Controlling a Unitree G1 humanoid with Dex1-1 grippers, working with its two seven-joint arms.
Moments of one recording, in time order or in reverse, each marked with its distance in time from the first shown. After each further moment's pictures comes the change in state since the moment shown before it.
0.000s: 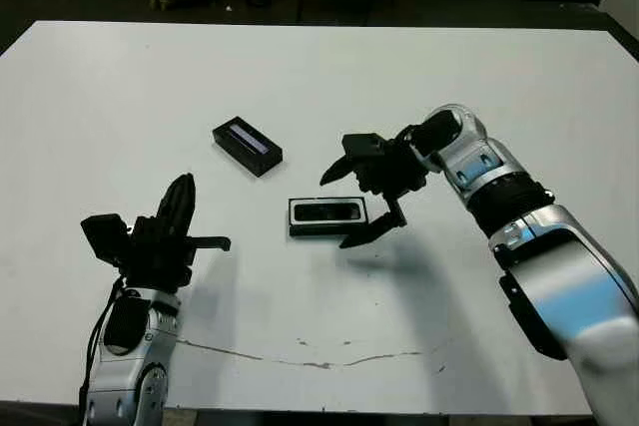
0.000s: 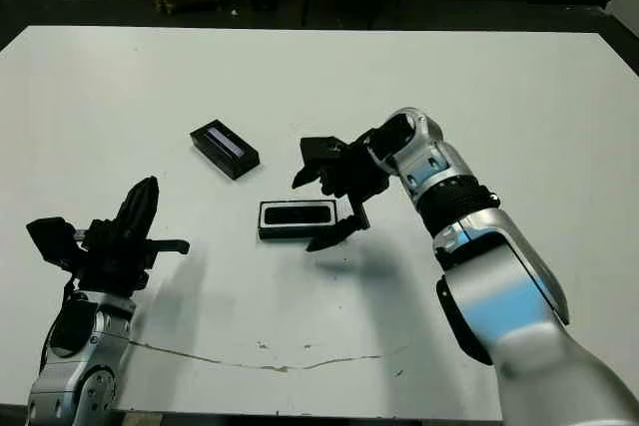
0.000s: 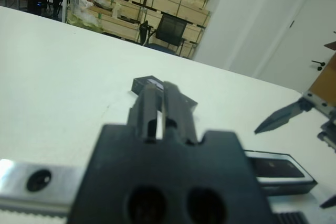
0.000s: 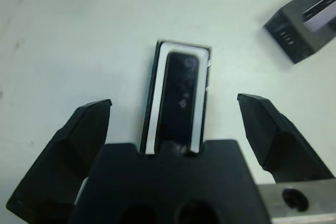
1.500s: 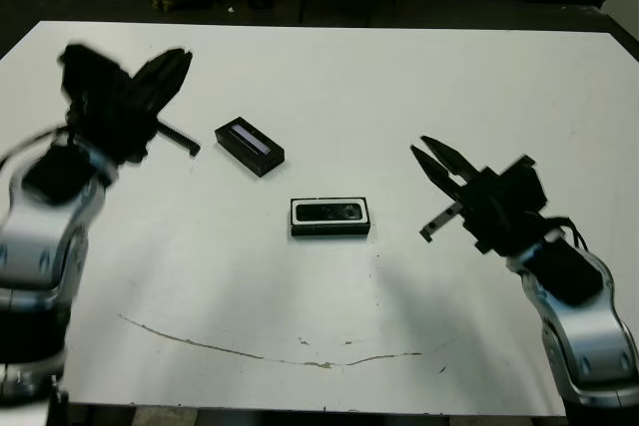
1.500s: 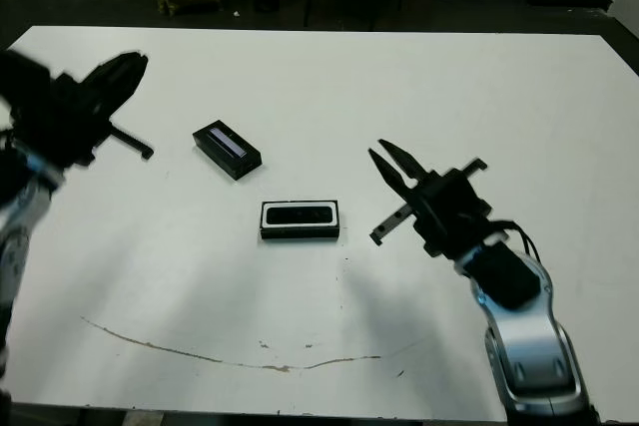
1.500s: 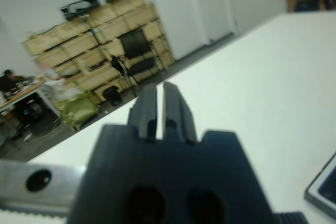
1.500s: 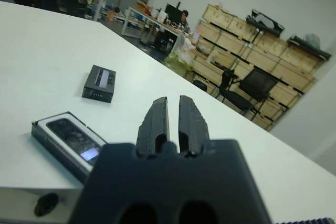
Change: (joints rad) left arm -0.692 0.528 -0.072 0.186 0.177 0.313 -0.367; right arm 1.017 -0.092 -0.385 -1.351 0.154 0.179 -1.051
